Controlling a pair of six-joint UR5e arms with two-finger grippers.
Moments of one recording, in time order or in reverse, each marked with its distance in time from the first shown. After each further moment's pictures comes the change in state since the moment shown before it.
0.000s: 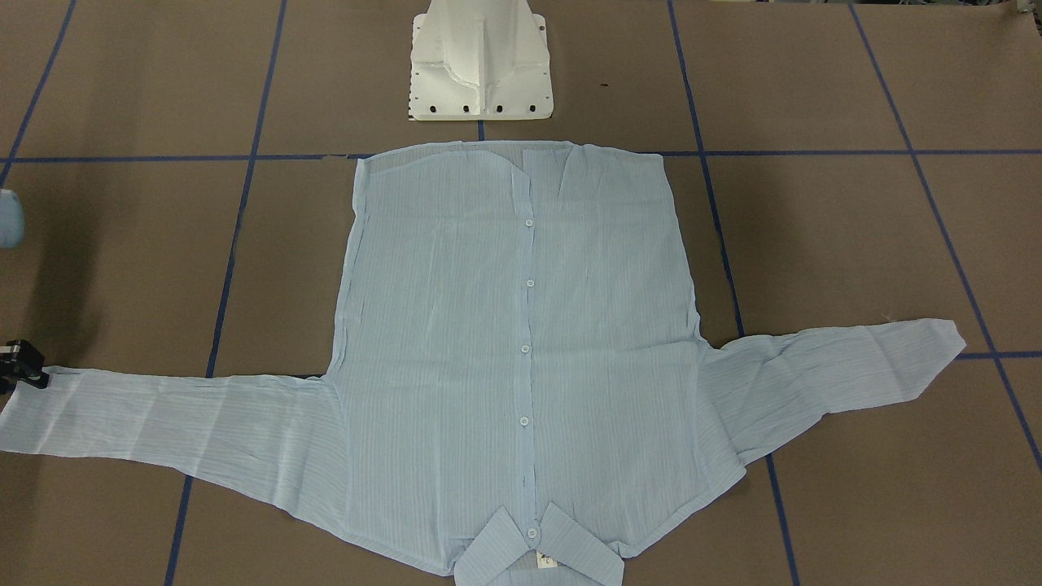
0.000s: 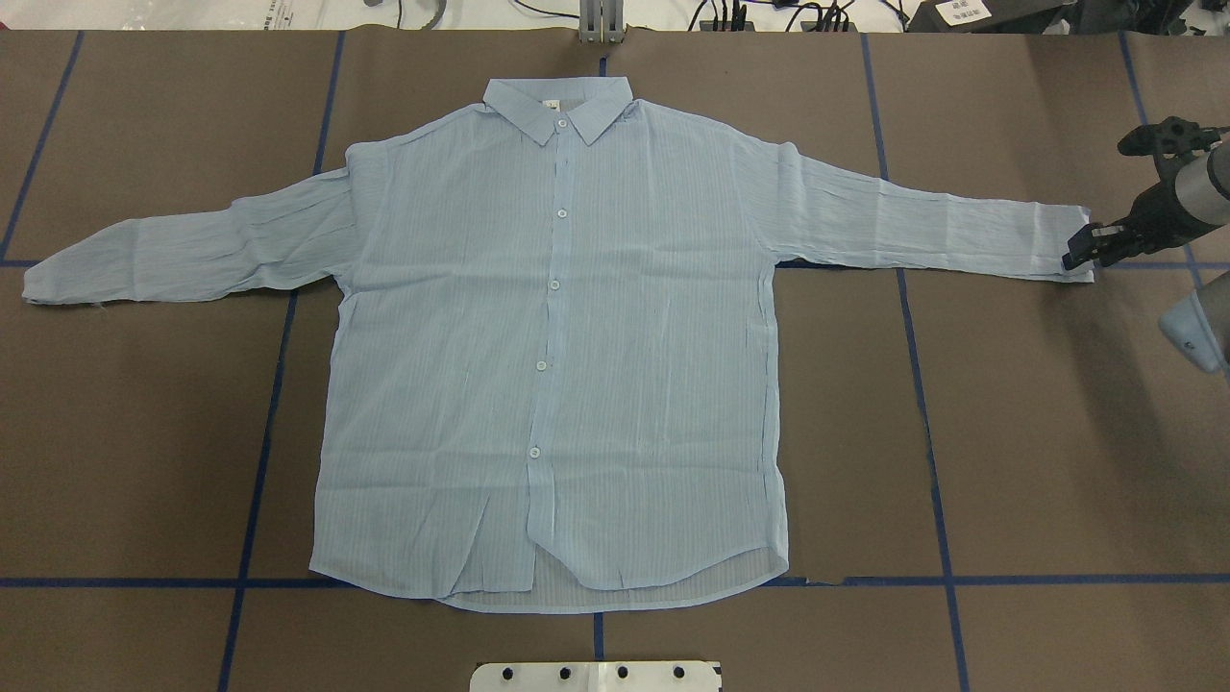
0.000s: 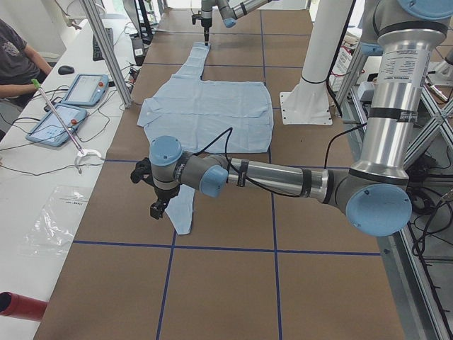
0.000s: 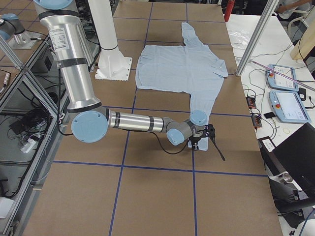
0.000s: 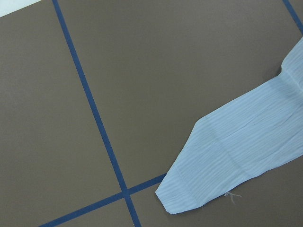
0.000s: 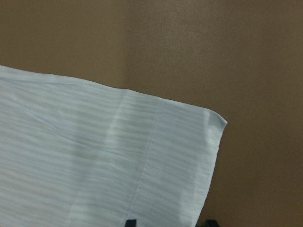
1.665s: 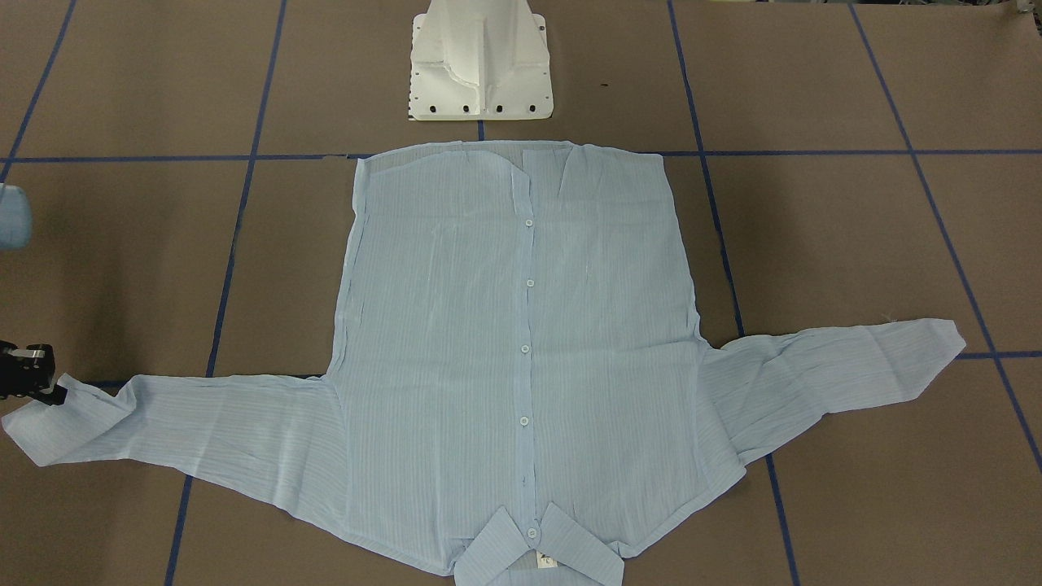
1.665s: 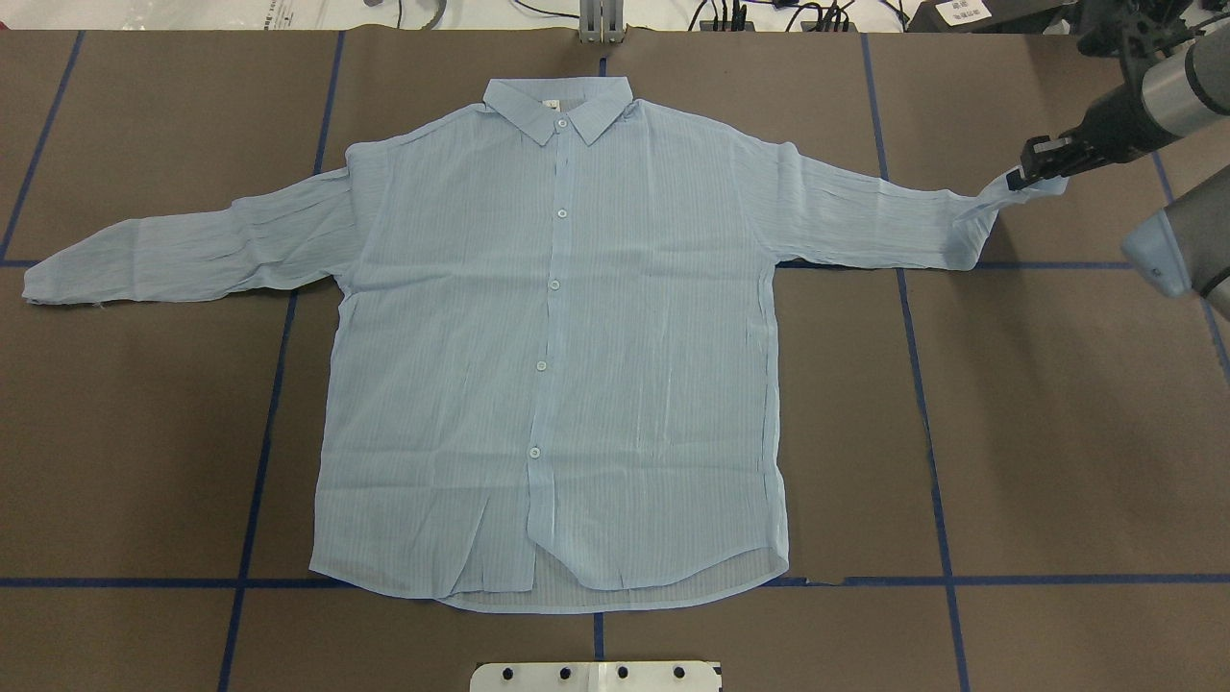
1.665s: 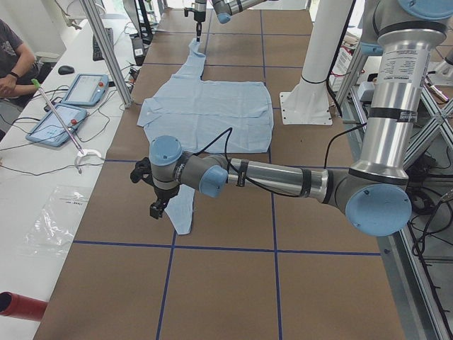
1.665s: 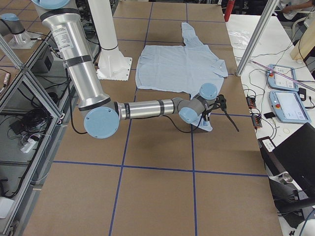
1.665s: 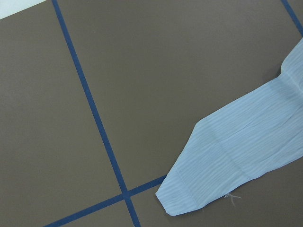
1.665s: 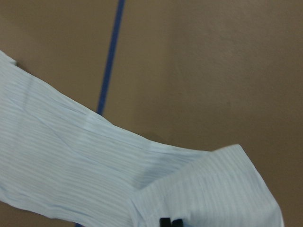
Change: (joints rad) left arm 0.000 -0.002 0.007 -0.014 0.000 -0.002; right arm 0.031 0.155 0.137 0.003 0.150 0.138
